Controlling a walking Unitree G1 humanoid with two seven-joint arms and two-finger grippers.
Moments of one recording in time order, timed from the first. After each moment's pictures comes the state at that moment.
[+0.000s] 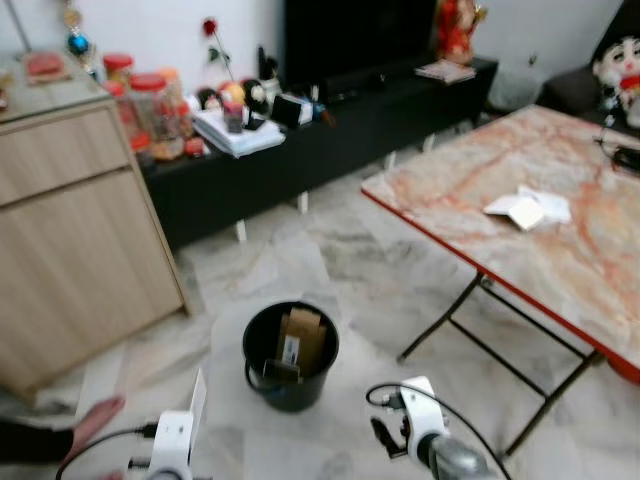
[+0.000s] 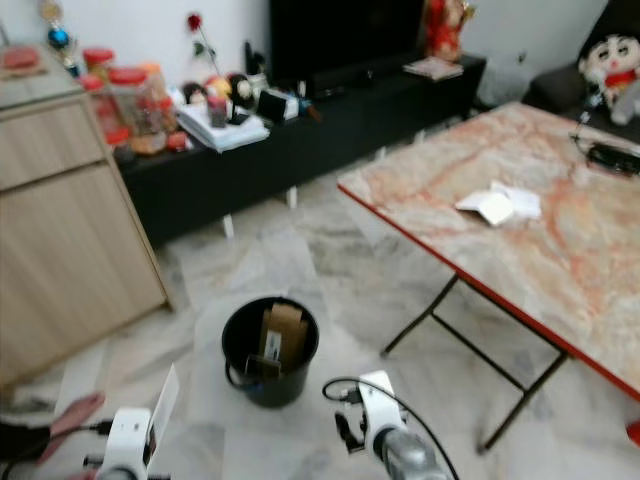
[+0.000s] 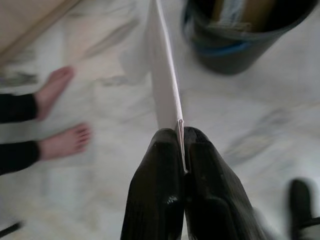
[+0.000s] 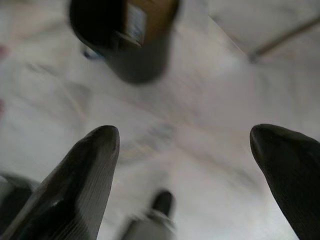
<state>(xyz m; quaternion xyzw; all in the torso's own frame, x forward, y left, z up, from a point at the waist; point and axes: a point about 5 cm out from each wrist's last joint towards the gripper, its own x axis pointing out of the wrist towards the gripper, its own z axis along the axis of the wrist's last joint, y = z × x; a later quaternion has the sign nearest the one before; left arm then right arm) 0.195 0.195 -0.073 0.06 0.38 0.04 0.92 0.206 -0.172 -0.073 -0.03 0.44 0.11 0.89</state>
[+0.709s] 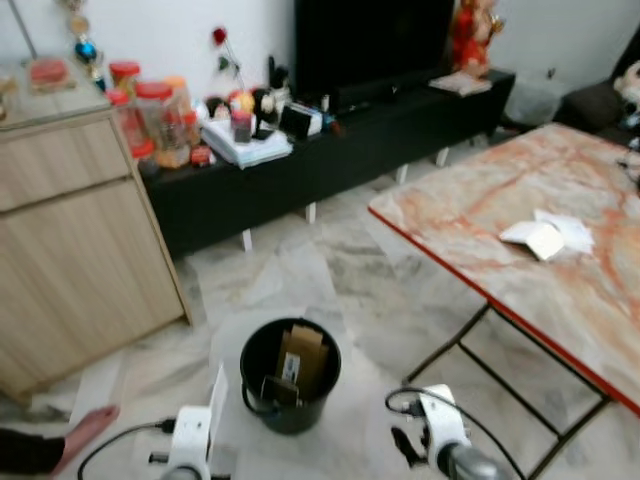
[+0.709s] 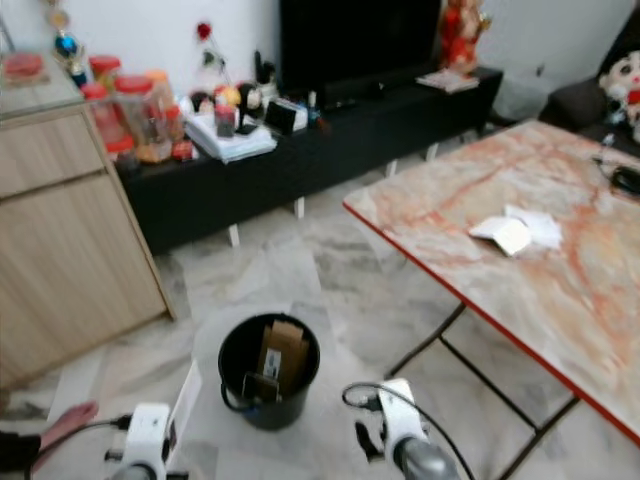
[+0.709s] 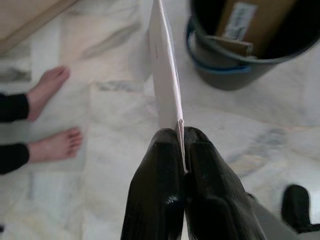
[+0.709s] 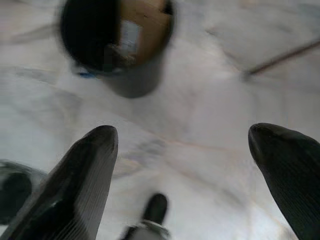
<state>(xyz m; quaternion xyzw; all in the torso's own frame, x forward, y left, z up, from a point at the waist) 0.188 0.208 -0.074 0.07 0.39 0.05 0.92 0.213 -0.154 -0.070 -0.02 0.43 0.13 0.90</state>
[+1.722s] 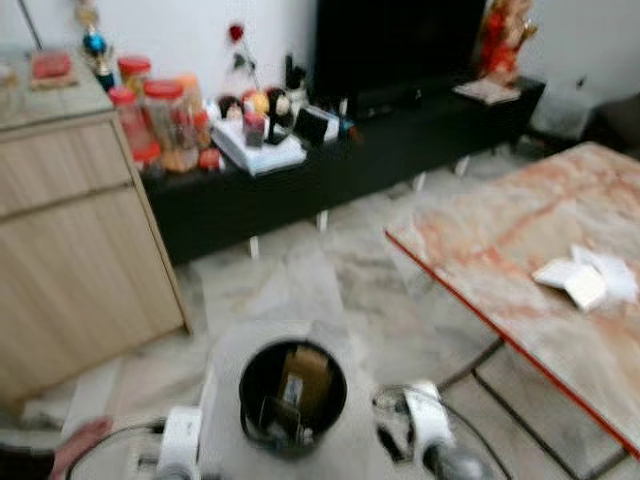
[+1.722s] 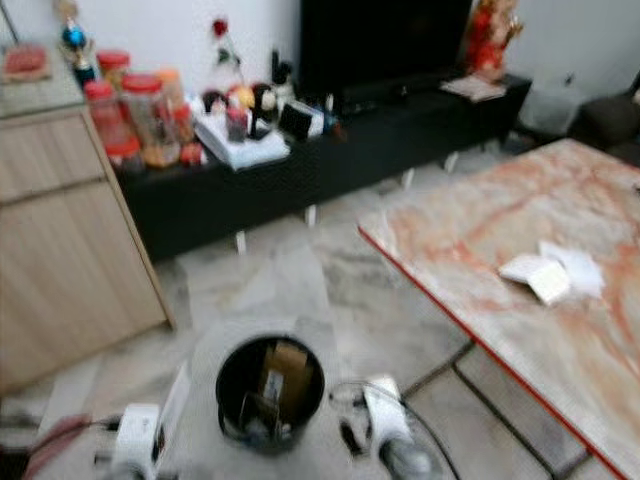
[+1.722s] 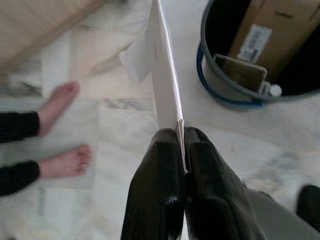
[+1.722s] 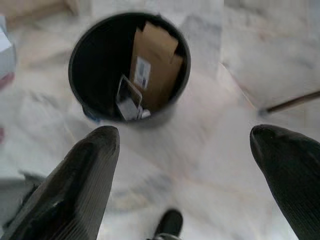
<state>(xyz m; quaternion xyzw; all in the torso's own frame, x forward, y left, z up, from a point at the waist) 0.185 0.213 -0.075 0.07 0.40 0.06 0.91 0.219 -0.149 -0.066 -0.01 0.41 0.14 0.90</state>
